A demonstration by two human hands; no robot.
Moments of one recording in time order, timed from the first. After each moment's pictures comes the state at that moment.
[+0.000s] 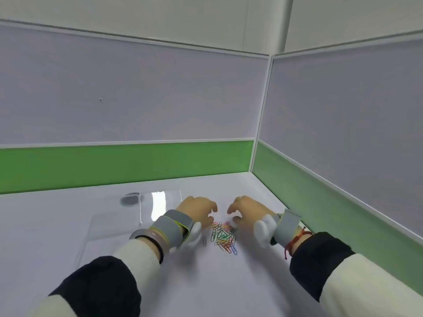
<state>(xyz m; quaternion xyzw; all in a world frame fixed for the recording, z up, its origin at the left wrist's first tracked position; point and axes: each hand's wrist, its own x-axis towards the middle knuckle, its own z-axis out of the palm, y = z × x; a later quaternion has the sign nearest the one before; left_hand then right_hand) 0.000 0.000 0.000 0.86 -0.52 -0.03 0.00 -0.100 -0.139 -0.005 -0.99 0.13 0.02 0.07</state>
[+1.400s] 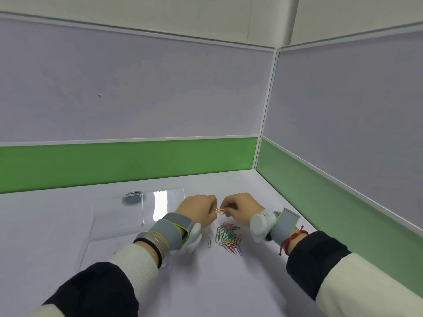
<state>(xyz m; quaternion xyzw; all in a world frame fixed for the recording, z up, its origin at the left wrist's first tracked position) 0.004 0.003 -0.006 0.87 -0.47 -0.01 0.12 -0.083 -0.120 -0.002 -0.96 0.16 -0.06 0.24</state>
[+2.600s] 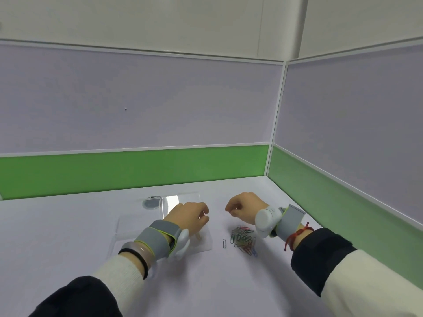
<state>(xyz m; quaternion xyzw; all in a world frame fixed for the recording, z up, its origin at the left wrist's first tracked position) 0.016 0.067 0.000 0.90 -0.42 -0.04 0.11 -0.076 -0.097 0.019 -0.97 0.14 -0.03 0.21</state>
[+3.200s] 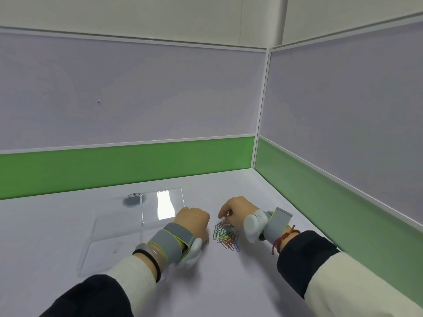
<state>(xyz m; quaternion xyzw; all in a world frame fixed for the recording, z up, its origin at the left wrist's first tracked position) -0.020 0.016 -0.013 0.89 -0.45 -0.02 -0.09 -0.086 -0.122 -0.012 -0.97 0.16 0.01 0.19</state>
